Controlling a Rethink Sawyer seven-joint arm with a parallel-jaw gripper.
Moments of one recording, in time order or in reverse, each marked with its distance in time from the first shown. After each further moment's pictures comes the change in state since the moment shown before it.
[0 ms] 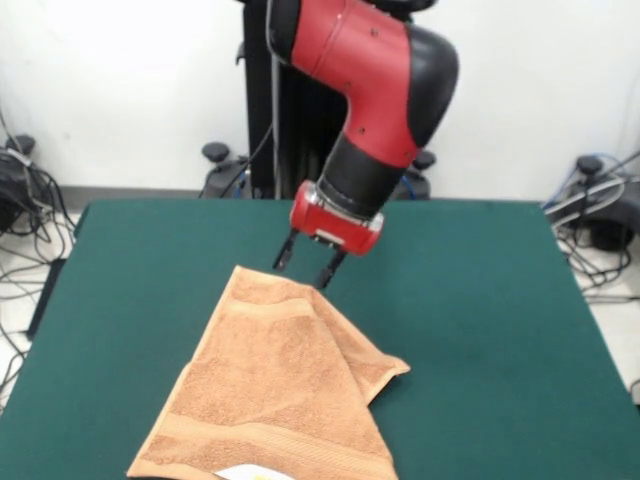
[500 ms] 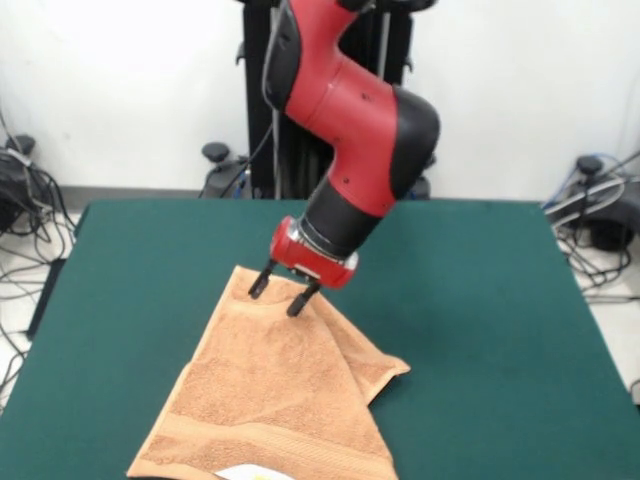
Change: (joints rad) arm 0.080 0.199 -0.105 -0.106 0.124 0.000 0.000
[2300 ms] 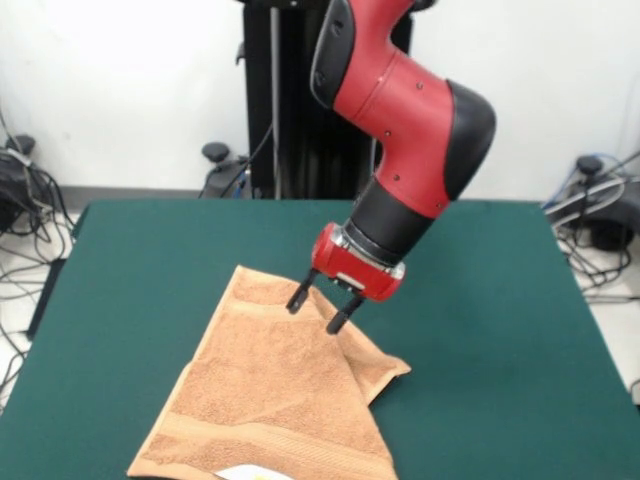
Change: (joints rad) arm 0.079 -0.054 -0.012 -0.013 0.131 0.010 0.000
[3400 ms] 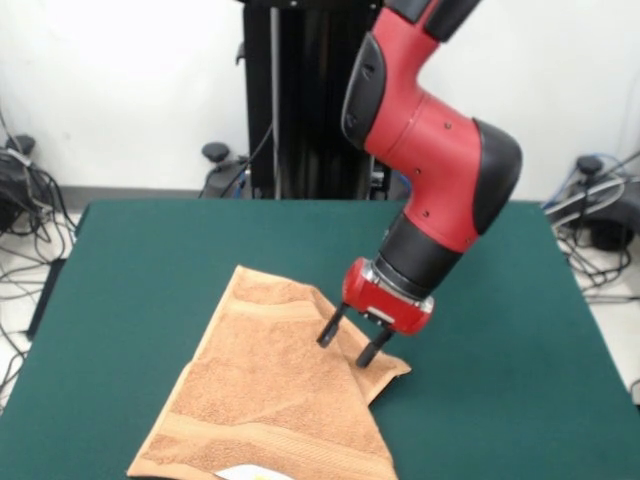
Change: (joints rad) arm 0.062 0.121 -0.010 -0.102 0.133 0.000 0.000
